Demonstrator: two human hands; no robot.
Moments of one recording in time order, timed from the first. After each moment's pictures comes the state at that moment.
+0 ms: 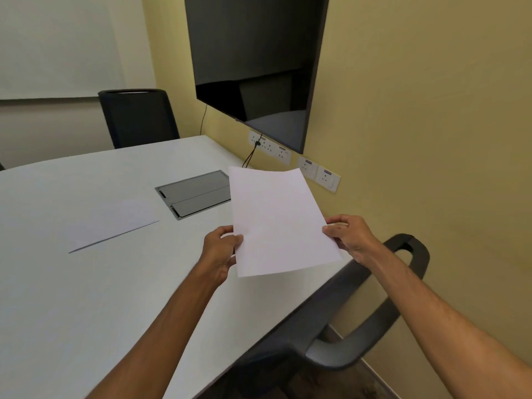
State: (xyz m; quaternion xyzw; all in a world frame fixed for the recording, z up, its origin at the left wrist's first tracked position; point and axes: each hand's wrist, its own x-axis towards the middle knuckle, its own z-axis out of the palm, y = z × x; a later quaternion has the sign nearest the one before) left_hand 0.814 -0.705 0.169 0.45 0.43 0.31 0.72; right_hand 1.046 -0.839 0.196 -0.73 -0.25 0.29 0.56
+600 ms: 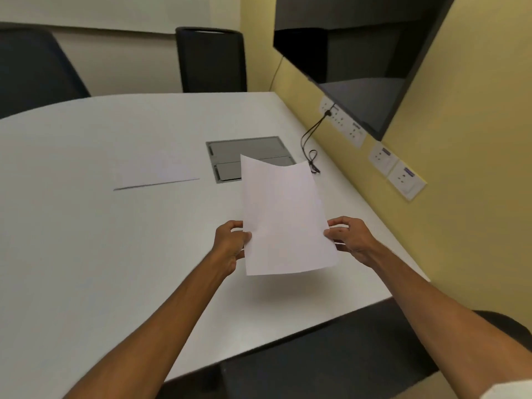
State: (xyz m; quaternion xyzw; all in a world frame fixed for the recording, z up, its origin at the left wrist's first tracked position) left_hand 0.869 -0.634 0.093 0.35 0.58 0.33 0.66; right_hand 1.134 -0.686 0.100 -0.71 -0.33 0.46 0.42
